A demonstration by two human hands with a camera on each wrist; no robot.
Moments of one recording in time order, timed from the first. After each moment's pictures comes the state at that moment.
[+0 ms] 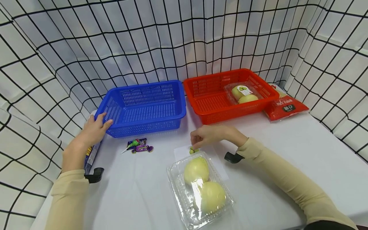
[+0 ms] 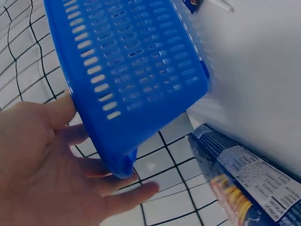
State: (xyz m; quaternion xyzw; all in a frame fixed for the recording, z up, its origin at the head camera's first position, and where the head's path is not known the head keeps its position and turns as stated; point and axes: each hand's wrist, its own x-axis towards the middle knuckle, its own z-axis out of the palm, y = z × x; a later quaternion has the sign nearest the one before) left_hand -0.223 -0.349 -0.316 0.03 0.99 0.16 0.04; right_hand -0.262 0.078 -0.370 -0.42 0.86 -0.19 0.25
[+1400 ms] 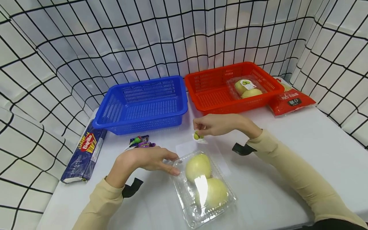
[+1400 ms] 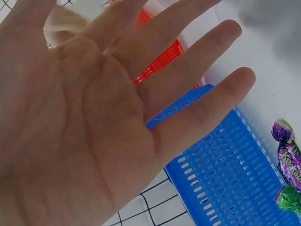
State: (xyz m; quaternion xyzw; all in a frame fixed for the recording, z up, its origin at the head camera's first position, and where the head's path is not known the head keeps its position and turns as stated) left_hand -0.160 -0.178 -0.319 0.27 0.89 0.11 0.34; right_hand -0.244 0.092 -0.327 -0.44 0.84 -0.23 0.22
